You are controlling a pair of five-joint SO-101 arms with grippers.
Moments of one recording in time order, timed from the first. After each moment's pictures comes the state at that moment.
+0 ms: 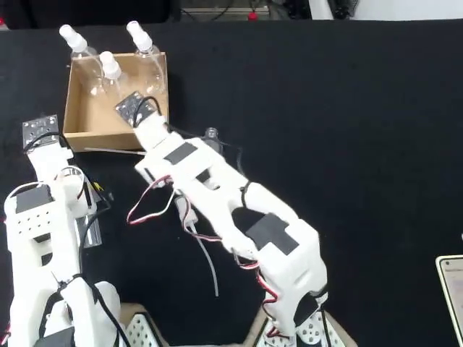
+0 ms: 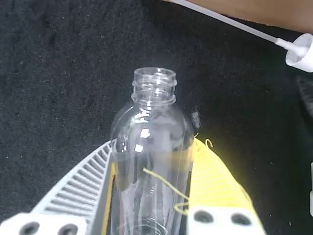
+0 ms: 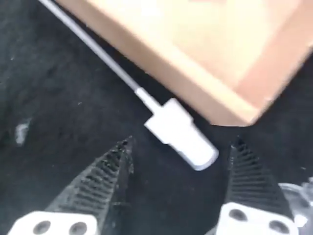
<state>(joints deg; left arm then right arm) -26.8 -38.5 53.3 56.2 -6.9 -40.4 24.4 8.1 35.0 5.4</state>
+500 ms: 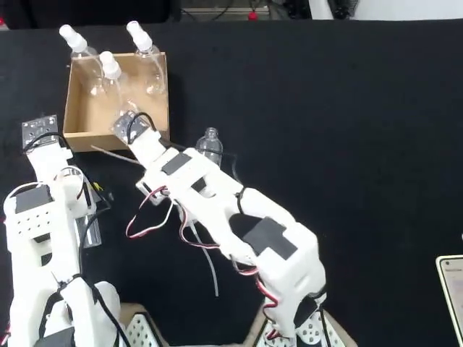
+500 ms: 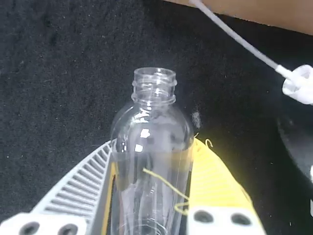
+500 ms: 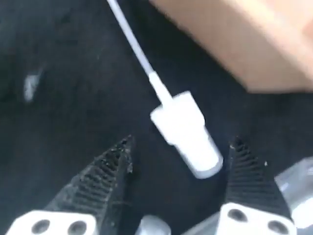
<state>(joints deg) -26.9 -38.5 53.3 56.2 -6.9 -42.5 22.8 11.4 41.5 5.6</state>
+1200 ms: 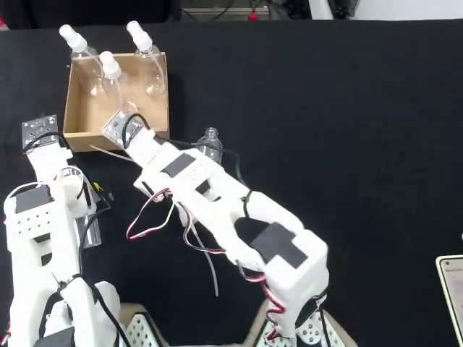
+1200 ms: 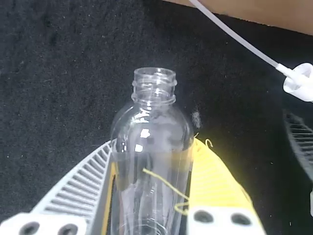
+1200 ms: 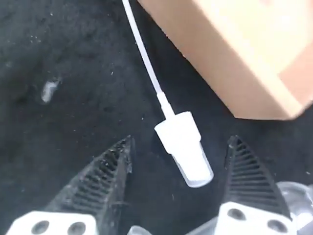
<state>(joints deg) -26.9 -38.5 53.3 56.2 -6.9 -42.5 20.3 14.7 34.5 13.9</state>
